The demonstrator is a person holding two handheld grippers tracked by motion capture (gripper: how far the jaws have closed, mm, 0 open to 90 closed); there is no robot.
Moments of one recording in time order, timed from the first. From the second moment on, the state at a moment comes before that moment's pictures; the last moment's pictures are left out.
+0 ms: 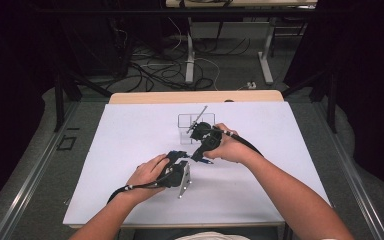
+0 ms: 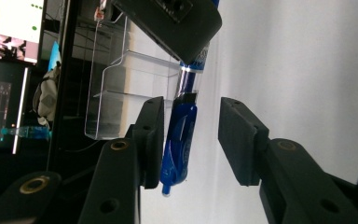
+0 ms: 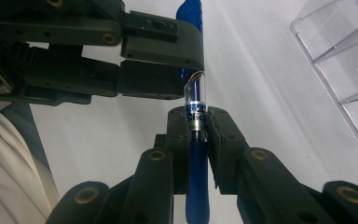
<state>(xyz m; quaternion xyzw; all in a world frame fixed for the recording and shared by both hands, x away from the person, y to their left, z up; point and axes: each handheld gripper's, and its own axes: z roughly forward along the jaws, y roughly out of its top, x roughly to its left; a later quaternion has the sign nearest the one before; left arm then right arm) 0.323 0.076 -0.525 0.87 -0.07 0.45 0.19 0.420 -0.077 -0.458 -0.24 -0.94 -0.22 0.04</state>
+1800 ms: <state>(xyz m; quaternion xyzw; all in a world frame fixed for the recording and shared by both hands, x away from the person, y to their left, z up) 0.343 0.100 -0.512 0.88 0.00 0.45 0.17 0.407 -0.117 -0.459 -0.24 -0.92 -0.29 0.00</state>
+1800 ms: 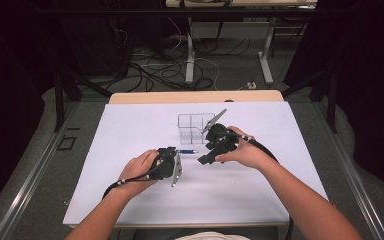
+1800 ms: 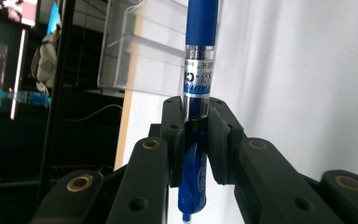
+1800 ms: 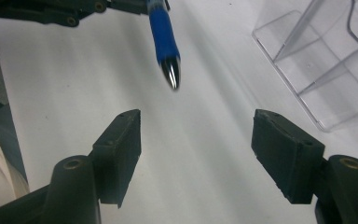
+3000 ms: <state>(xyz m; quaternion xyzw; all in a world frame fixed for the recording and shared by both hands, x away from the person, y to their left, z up) 0.404 0.117 -0.427 0.81 0.27 0.28 0.44 0.371 -0.182 -0.484 -0.35 -0.85 -0.38 -0.11</state>
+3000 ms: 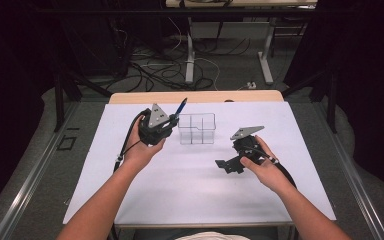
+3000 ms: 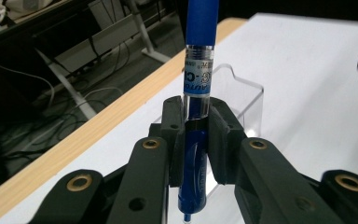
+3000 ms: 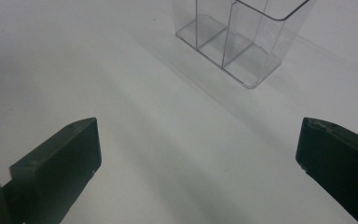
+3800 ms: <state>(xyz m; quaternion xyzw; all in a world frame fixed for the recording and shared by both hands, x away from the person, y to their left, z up) 0.448 0.105 -0.412 0.71 0.37 0.19 0.56 0.370 -0.198 -0.495 -0.39 -0.82 -0.39 -0.19</state>
